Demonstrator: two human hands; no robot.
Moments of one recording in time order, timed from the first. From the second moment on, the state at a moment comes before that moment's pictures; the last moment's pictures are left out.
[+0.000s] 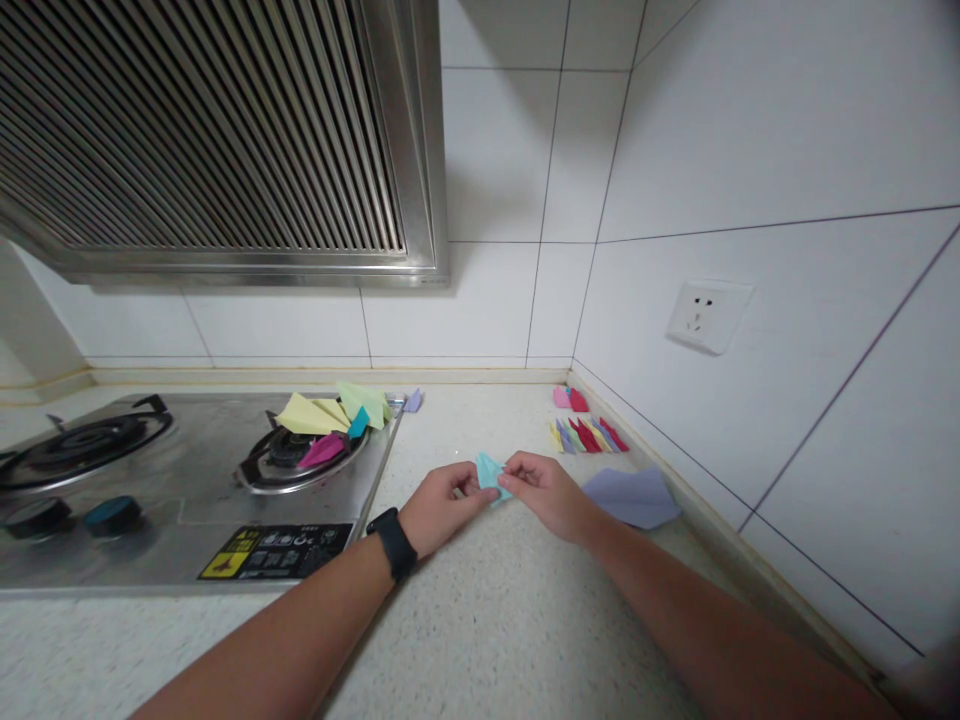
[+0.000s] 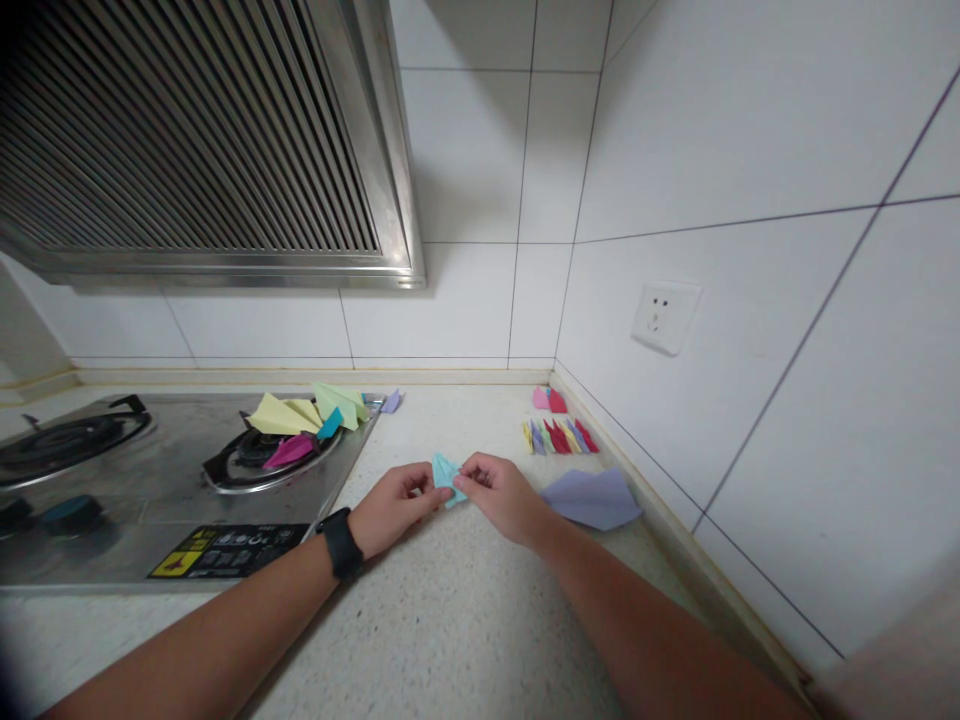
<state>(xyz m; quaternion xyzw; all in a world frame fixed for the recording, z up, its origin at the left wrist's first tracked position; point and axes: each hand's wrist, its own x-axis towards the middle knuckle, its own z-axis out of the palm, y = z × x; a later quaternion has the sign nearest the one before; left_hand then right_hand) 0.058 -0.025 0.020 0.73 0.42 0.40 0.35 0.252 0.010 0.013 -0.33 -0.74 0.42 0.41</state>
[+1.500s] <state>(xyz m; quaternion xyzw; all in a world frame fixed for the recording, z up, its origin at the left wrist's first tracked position) 0.065 0.035 0.034 0.60 0.52 0.44 0.42 0.245 -0.010 0.032 -0.39 -0.74 0.20 0.51</state>
